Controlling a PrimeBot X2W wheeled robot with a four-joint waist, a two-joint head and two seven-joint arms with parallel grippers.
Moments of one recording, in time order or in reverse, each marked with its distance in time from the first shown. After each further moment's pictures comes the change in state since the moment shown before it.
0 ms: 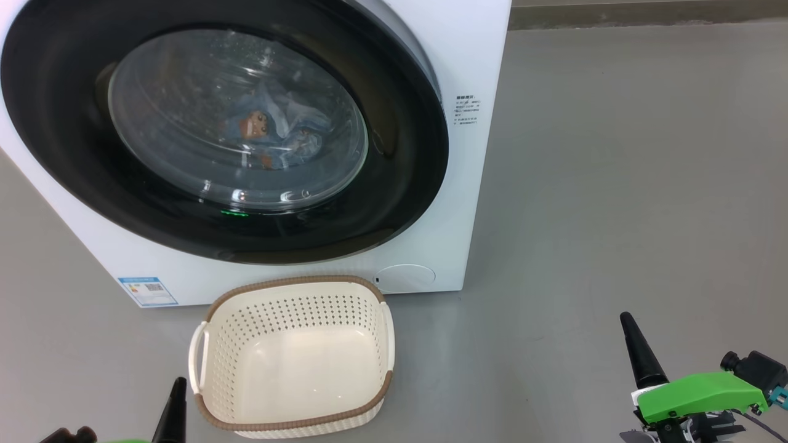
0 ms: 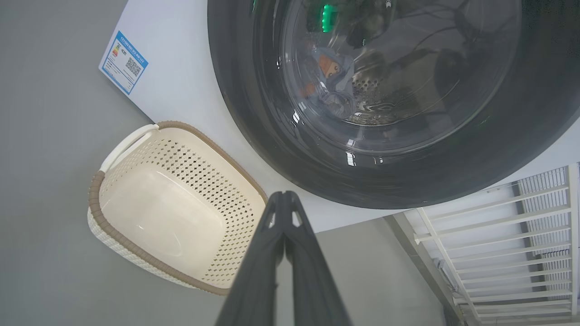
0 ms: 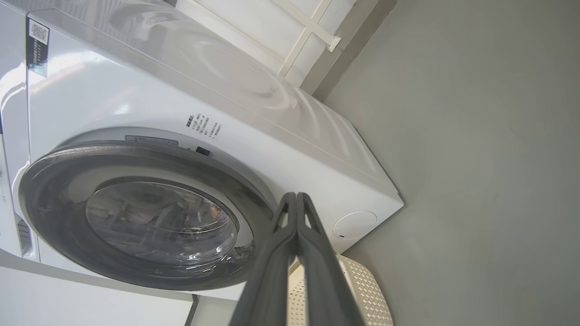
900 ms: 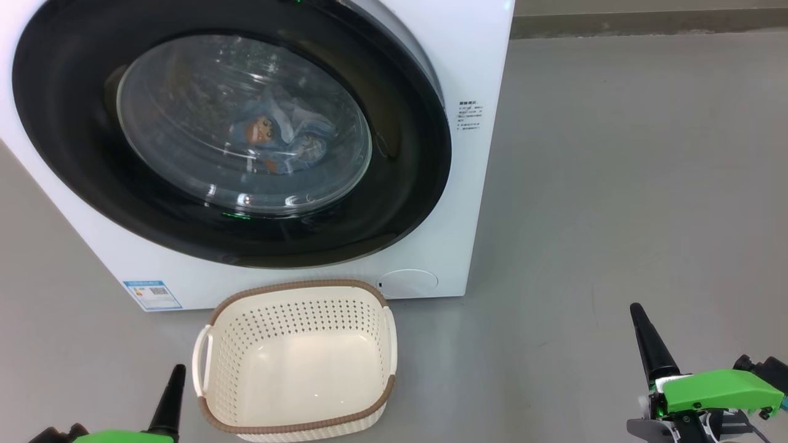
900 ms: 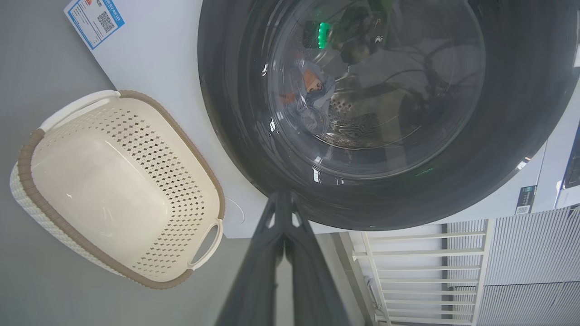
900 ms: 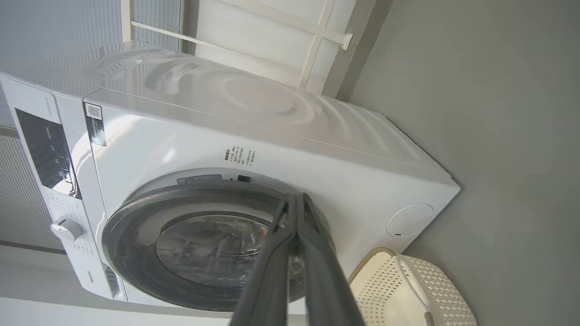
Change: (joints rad) left arm -0.025 -0.009 0.034 -0.013 -0.250 0.000 0.076; right arm 0.002 0.023 -0.056 -0.045 0.224 0.000 0.077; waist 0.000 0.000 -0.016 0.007
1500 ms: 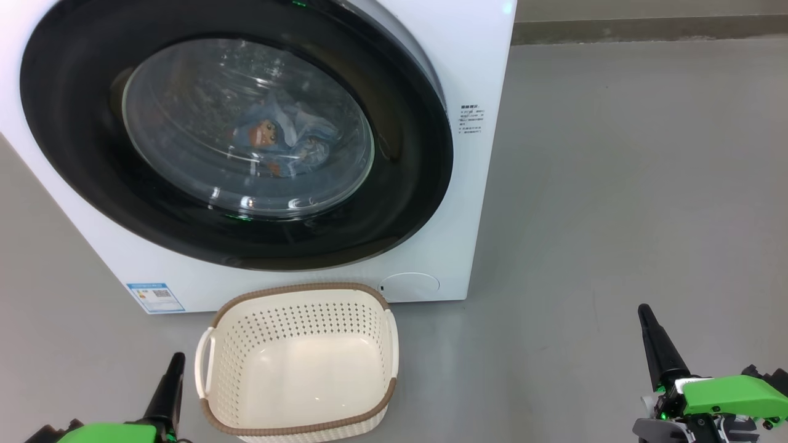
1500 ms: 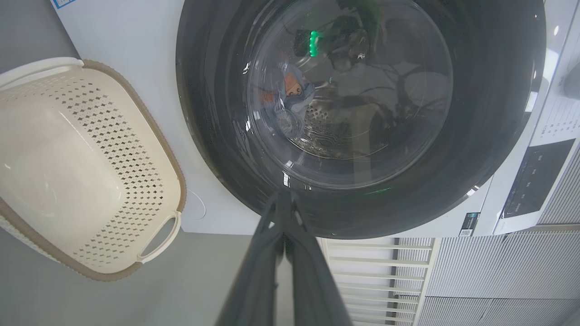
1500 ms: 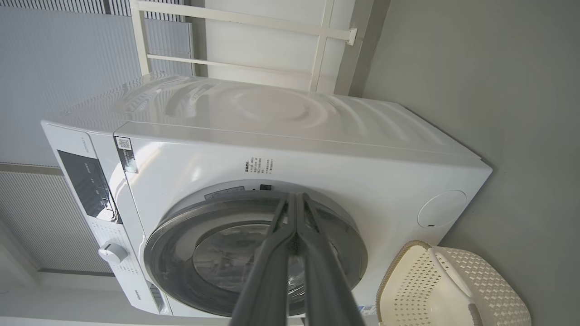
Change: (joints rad) left arm -0.022 -0.007 0.023 -0.008 -0.171 0.000 0.051; right arm 0.018 0.014 -0.037 -0.028 0.167 0.000 0.050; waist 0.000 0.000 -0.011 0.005
